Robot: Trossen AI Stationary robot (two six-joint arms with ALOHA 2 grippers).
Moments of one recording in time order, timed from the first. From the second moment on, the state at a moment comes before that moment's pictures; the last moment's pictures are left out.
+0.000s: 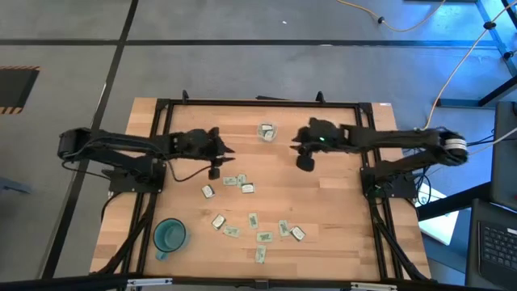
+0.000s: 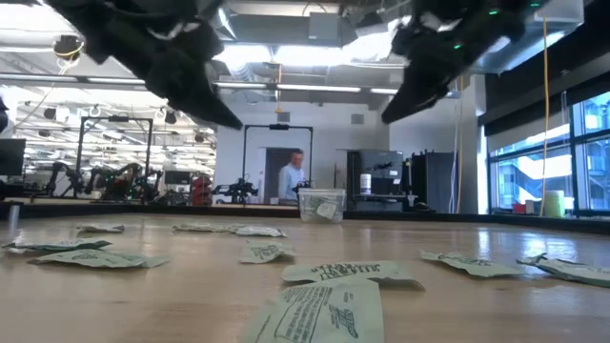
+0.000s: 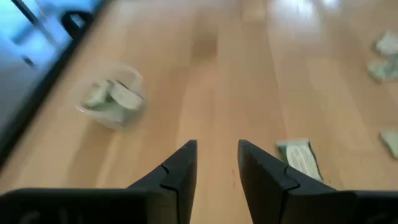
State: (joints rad) left arm 0.17 1.15 0.57 0.00 -0.01 0.14; right arm -0.18 1.22 0.81 -0.27 0.14 0.01
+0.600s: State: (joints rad) left arm 0.12 1.65 0.87 -0.27 0.05 0.09; right arm -0.13 1.12 0.70 -0.14 0.14 0.02
